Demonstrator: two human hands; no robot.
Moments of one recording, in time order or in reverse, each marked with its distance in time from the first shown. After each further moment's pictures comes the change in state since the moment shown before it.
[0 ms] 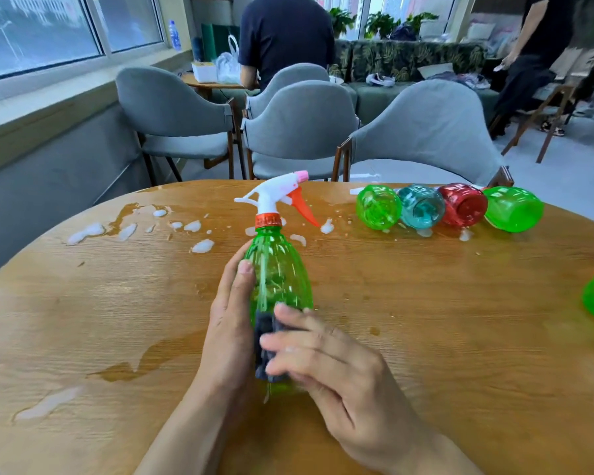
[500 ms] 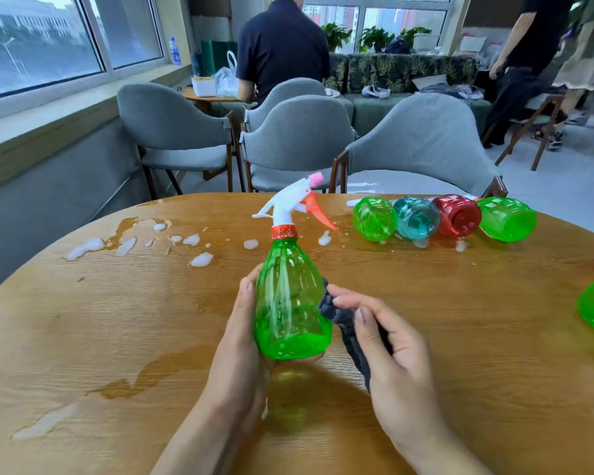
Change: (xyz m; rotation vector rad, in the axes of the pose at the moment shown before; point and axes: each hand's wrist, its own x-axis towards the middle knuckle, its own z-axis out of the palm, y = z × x) left_hand -0.007 0.001 0.015 -0.054 -0.066 -0.086; right_hand 0.006 0.003 -0.018 0.506 0.463 0.527
